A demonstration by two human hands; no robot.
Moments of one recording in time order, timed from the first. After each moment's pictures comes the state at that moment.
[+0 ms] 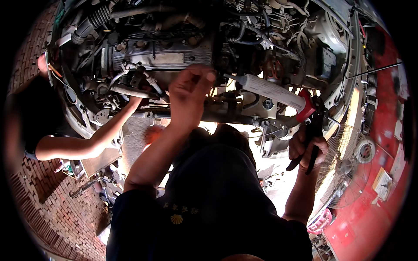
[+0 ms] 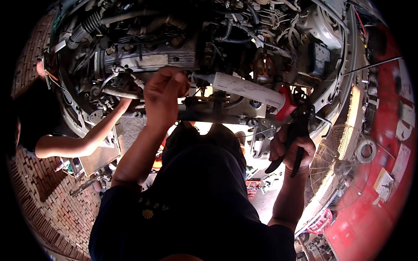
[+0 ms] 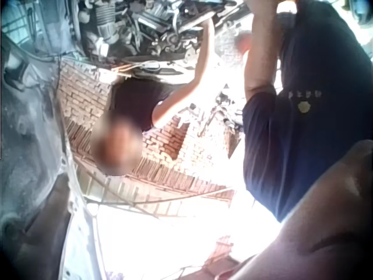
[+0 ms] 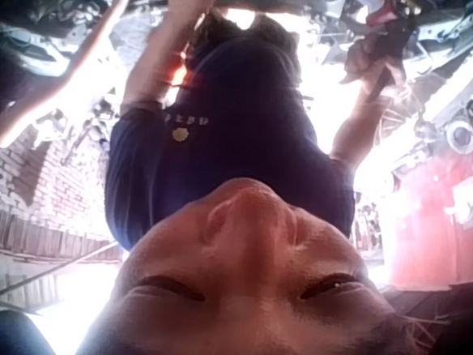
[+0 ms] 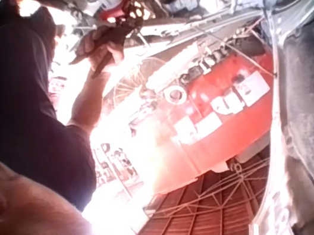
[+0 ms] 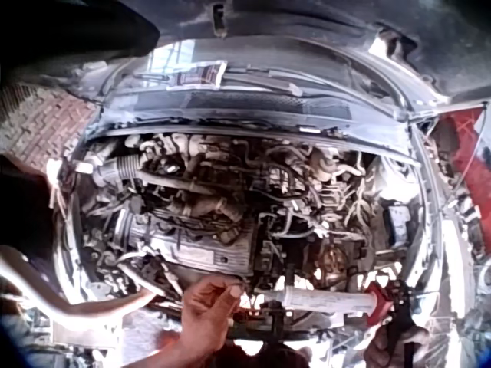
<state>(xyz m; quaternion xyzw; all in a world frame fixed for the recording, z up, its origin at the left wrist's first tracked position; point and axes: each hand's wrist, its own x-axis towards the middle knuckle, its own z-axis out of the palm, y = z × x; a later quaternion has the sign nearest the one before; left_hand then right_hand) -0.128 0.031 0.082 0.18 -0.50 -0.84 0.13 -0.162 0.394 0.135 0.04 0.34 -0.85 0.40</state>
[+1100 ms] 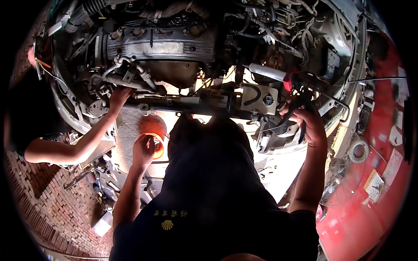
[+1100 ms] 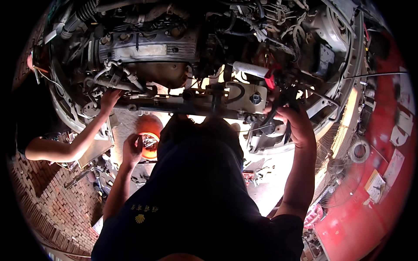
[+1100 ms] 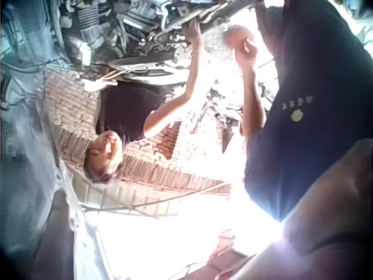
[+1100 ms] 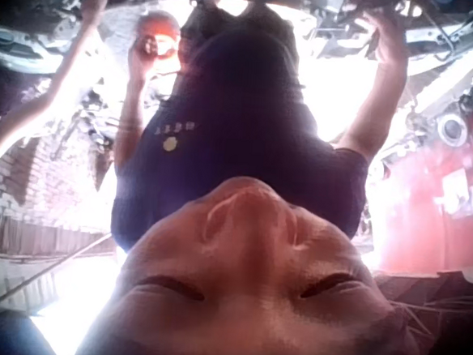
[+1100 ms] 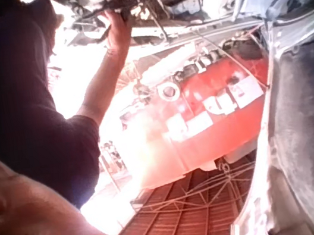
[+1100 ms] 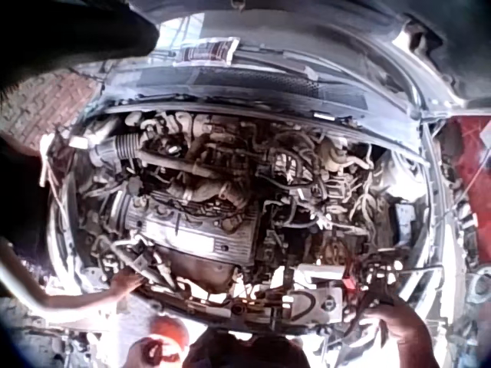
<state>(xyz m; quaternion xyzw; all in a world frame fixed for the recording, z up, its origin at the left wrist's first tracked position) 0.147 -0.075 -0.037 0.22 -0.90 -0.35 -0.12 -0.231 0.385 0.107 0.06 0.65 -0.64 0.40</state>
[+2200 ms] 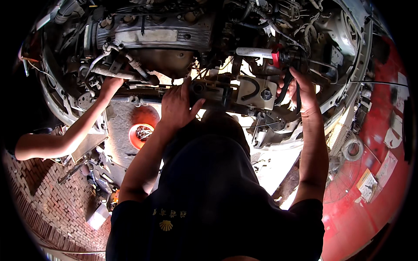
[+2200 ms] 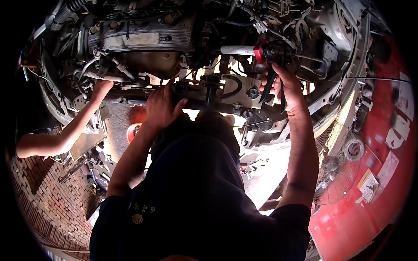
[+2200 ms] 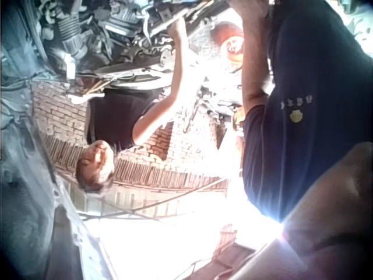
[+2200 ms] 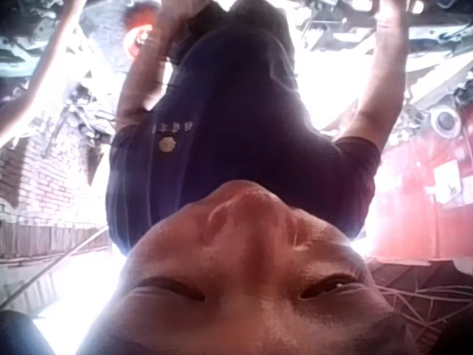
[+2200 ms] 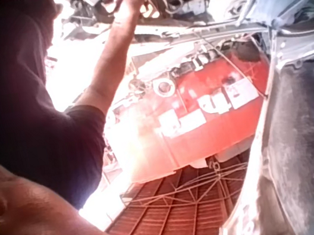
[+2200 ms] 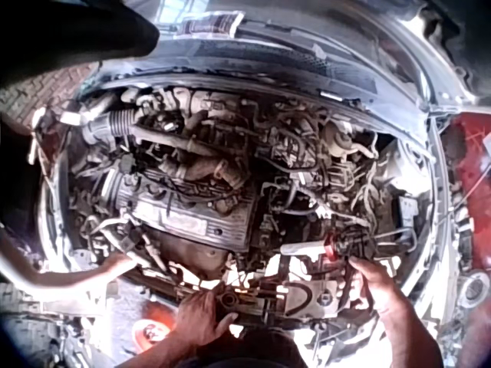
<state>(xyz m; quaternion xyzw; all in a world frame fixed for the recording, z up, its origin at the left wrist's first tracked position) -0.045 0.027 -0.040 0.05 -0.96 -0.27 0.01 -0.296 0.362 0.035 0.13 0.59 -0.66 0.44</state>
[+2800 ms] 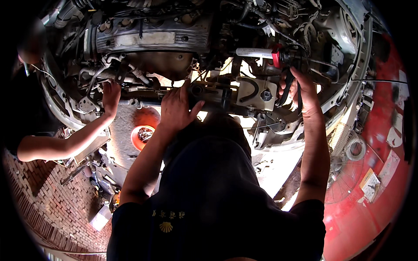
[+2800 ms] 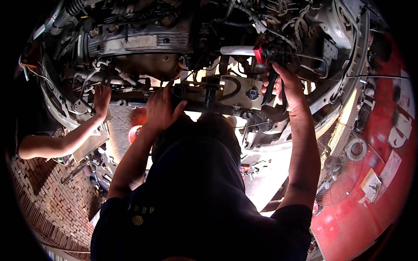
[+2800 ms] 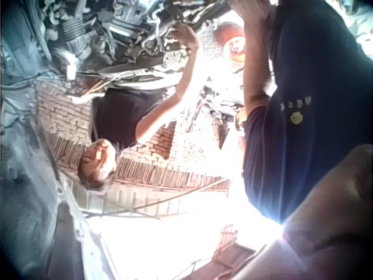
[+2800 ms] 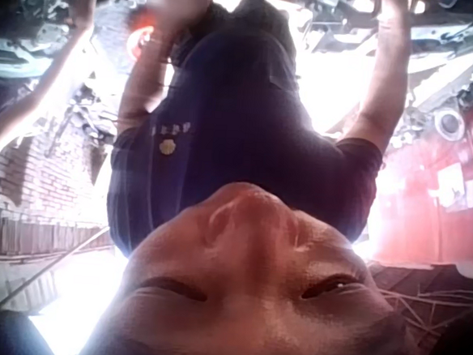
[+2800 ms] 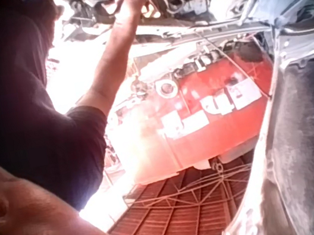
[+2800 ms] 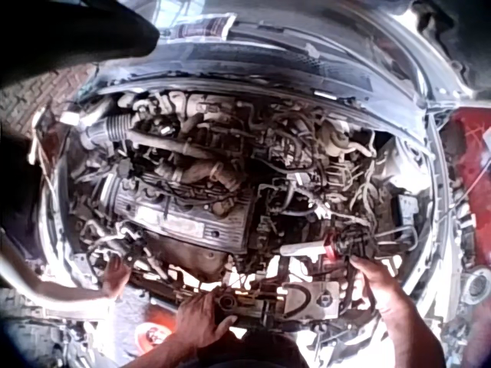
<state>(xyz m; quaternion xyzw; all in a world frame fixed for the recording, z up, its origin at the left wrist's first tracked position) -0.046 0.029 -0.037 0.06 -0.96 -0.27 0.01 -0.299 0.369 0.032 0.13 0.61 -0.65 0.43</state>
